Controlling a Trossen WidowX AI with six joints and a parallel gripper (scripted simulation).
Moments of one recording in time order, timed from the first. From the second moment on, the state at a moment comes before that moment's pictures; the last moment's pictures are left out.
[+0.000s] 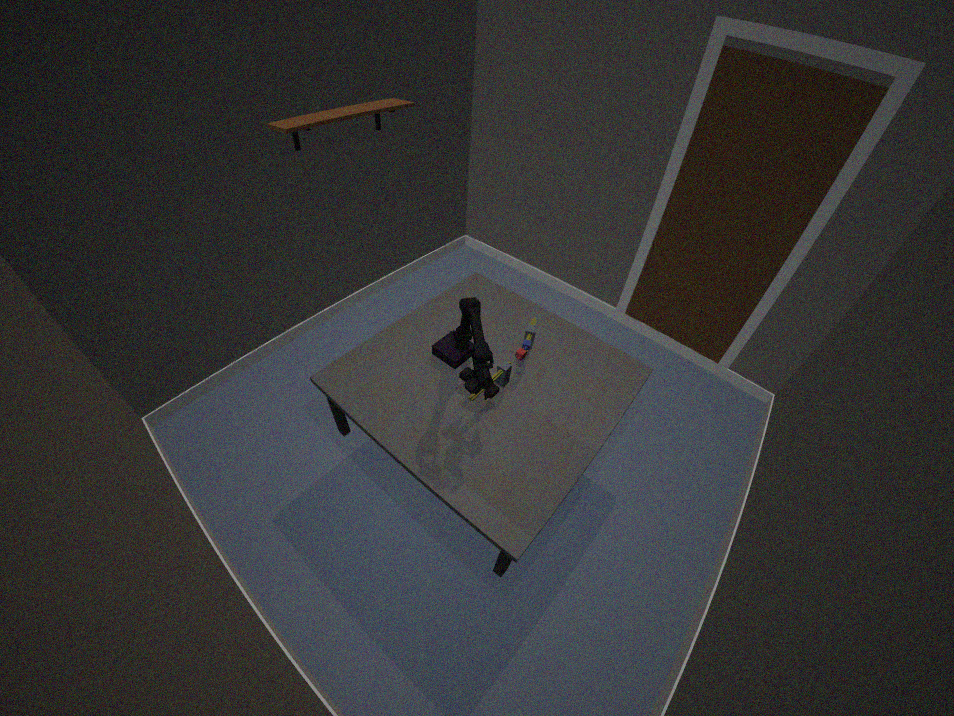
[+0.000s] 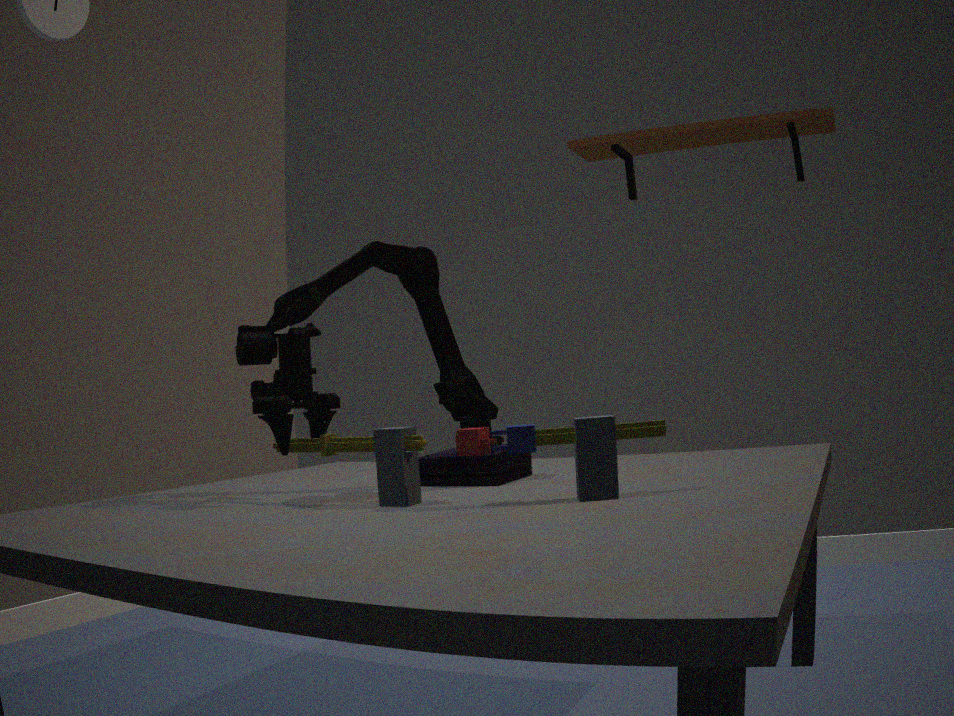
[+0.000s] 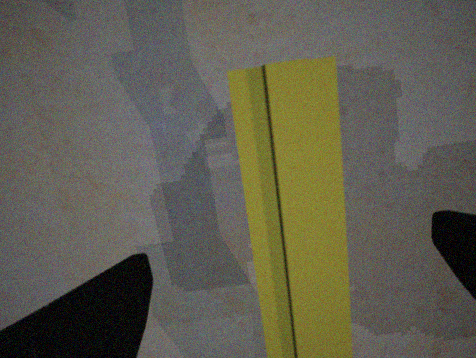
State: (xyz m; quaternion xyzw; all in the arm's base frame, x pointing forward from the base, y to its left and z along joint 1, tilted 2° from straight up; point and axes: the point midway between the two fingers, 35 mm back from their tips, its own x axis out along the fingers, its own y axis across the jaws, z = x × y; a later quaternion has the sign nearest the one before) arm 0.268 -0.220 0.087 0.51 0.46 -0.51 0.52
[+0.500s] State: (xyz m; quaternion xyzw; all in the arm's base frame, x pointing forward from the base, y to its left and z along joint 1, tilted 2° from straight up) arm 0.269 -0.220 0.069 0.51 0.46 -0.51 0.51
